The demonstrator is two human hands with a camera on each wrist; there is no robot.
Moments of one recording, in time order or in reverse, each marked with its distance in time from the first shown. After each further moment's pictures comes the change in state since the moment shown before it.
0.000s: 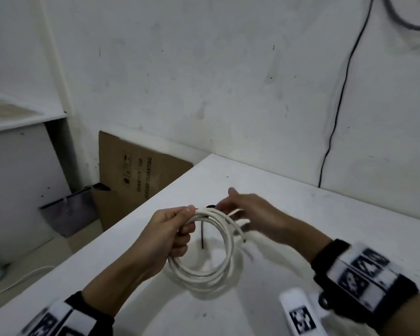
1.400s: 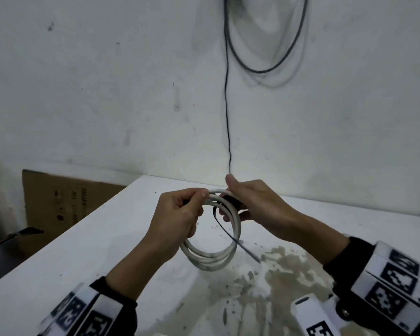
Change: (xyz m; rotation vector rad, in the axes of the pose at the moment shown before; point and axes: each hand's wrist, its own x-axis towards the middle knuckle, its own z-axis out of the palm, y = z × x) left_hand -0.034 0.024 0.174 0.168 -0.094 0.355; right_hand -0.185 -0.015 -0.082 0.034 0.363 -0.148
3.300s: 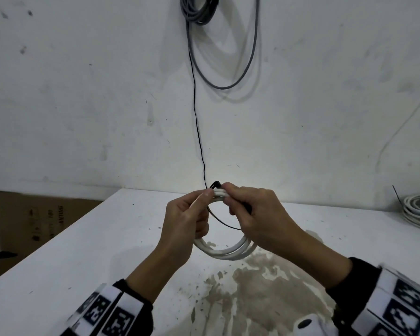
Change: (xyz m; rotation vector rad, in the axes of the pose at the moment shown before) left_hand -0.021 0.011 0.069 -0.282 -0.122 0.066; right_hand -0.060 0.013 -0.037 -0.551 0.352 -0.570
